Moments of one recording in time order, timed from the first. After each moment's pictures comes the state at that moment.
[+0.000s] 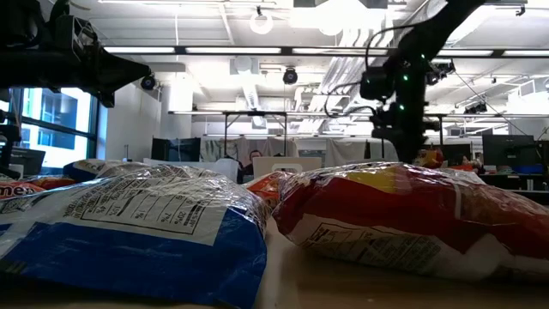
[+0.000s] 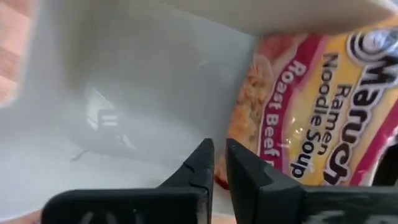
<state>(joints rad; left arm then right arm) 0.53 0.01 0.01 0.13 0.26 -0.19 -0.81 1.56 0.99 -0.76 0.24 0.16</state>
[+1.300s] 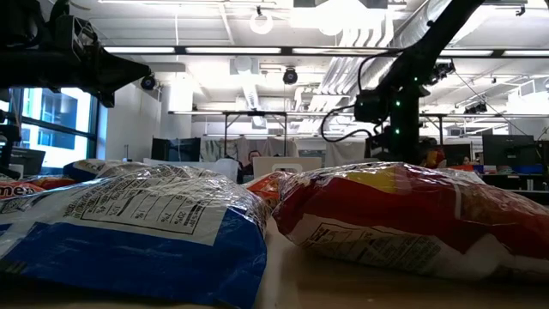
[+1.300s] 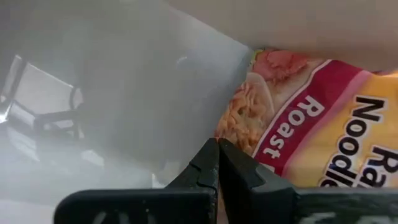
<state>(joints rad) 0.53 0.01 0.01 0.13 0.26 -0.19 -0.82 1.71 0.97 -0.63 0.35 0.13</state>
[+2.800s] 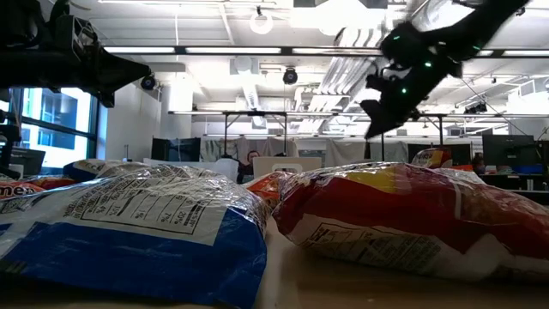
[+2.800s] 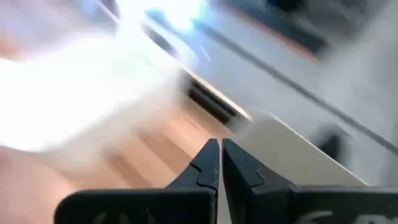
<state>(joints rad) 0.53 0.01 0.01 0.13 0.26 -0.19 -0.60 1.23 0.58 0.14 0.24 0.00</state>
